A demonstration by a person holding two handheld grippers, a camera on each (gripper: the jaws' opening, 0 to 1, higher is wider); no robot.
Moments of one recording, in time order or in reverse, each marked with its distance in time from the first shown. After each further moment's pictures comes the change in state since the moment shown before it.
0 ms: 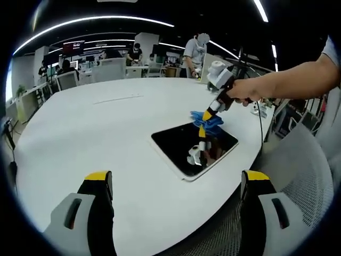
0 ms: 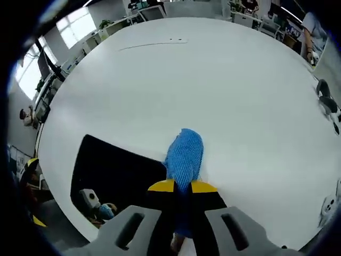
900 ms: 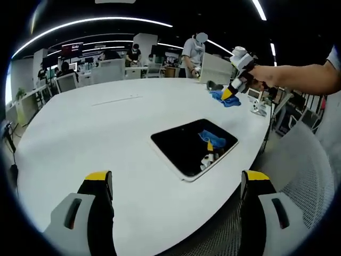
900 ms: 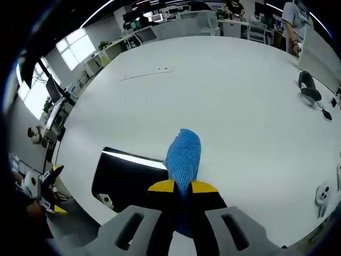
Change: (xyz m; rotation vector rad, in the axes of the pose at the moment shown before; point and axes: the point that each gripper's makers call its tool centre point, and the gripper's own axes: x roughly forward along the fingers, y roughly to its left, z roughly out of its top) left arm -0.001 -0.003 0.001 0.016 0.003 -0.001; right arm -0.095 -0.059 -0.002 0.093 -0.132 0.067
